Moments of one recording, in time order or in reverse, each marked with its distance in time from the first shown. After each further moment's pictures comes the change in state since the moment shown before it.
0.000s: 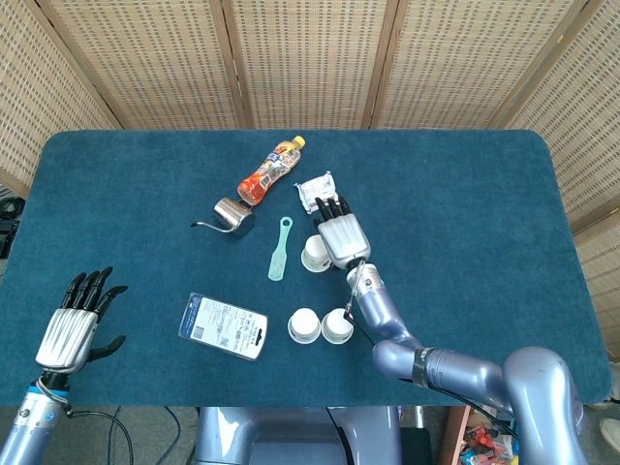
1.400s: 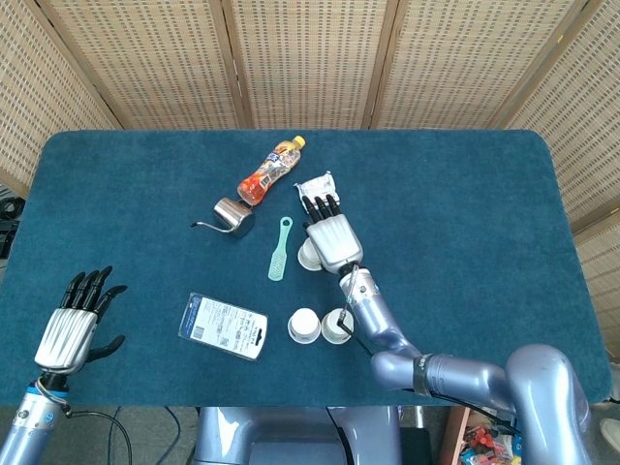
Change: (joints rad) left arm 0.030 0.012 -0.039 -0.018 0.041 -0.021 0.017; right arm 0.007 0.059 -0.021 -0.173 -0.046 0.126 -0.013
